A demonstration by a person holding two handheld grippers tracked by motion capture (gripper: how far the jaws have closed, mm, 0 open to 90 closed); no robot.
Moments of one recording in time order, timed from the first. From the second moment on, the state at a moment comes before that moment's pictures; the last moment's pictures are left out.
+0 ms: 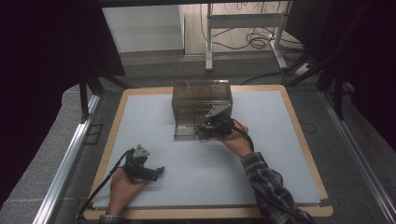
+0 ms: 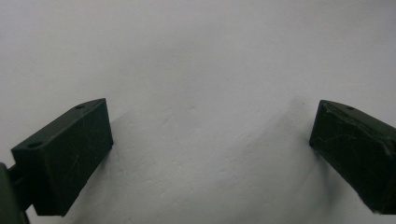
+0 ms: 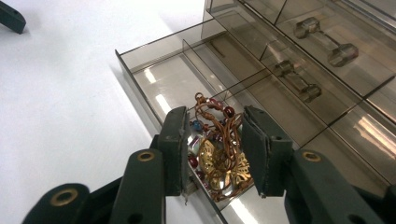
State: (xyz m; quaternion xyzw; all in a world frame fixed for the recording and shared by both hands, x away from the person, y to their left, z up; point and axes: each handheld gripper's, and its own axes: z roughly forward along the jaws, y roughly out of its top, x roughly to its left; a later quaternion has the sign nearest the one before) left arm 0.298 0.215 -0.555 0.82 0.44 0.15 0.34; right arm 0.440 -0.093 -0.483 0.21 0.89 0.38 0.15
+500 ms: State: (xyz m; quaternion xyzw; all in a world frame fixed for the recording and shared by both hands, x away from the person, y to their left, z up) left arm 0.298 0.215 -0.555 0.82 0.44 0.15 0.34; right arm 0.428 -0.096 -0.483 0.20 0.89 0.38 0.15
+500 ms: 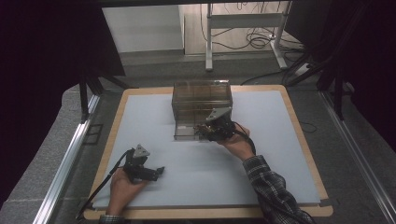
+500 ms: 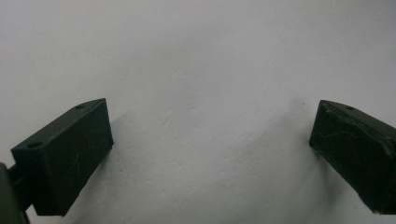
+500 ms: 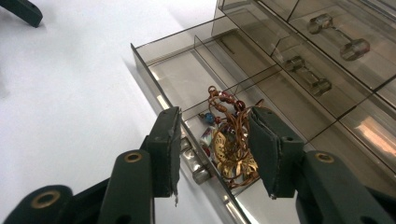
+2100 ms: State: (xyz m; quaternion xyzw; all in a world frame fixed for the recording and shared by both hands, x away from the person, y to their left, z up) left arm 0.298 0.215 -0.555 0.82 0.44 0.15 0.34; right arm 0.407 -0.108 -0.499 0.18 0.90 0.37 0.14
